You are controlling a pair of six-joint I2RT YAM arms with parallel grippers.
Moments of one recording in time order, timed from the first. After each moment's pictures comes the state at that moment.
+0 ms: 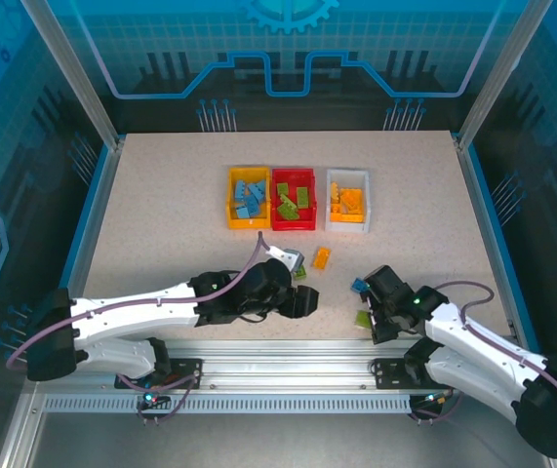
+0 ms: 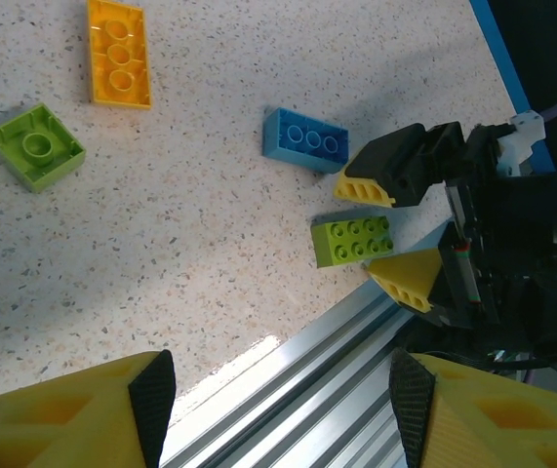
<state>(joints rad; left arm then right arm) -1.15 1.25 0.87 -0.35 -0.08 -0.85 0.61 0.85 0.40 -0.80 0.00 1.98</state>
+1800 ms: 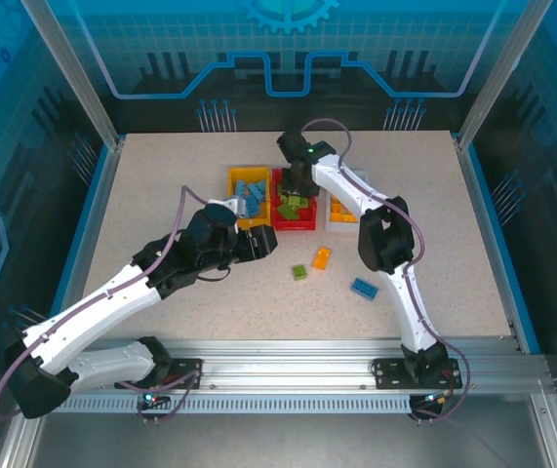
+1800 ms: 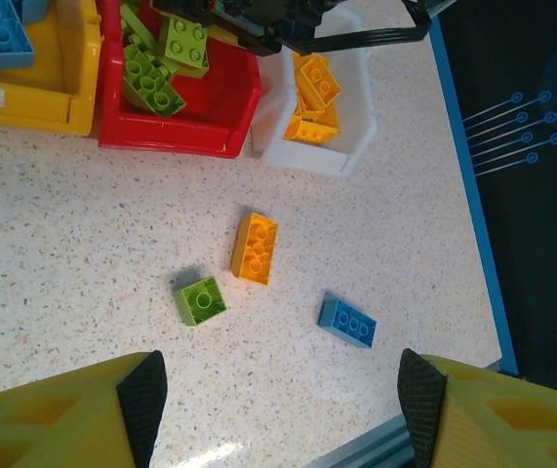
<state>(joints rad) -0.75 1.08 1.01 -0.56 -0.02 -0.88 0.52 2.41 2.25 -1.02 0.07 0.60</state>
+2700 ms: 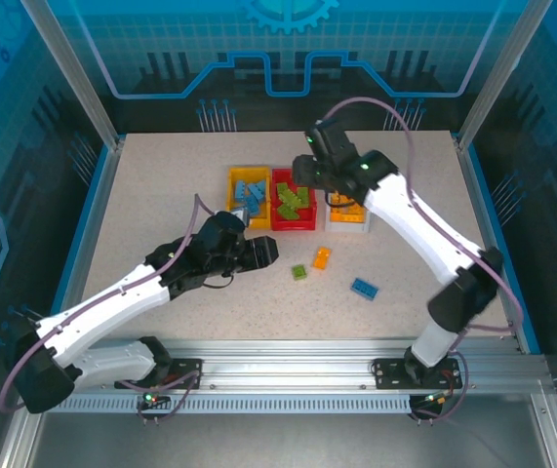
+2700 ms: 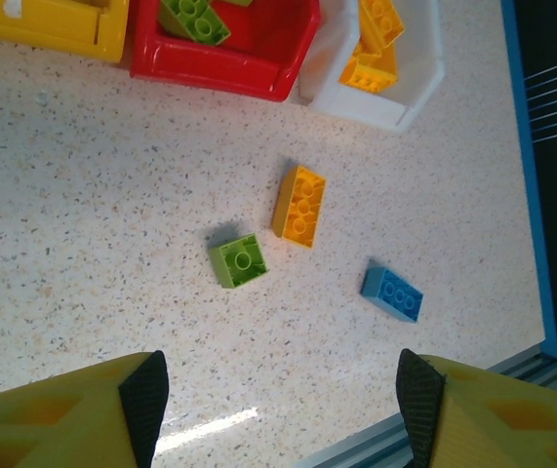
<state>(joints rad) -0.76 1.13 0.93 -0.55 0.00 -0.90 0.62 1.61 1.69 -0.85 0.20 0.57</state>
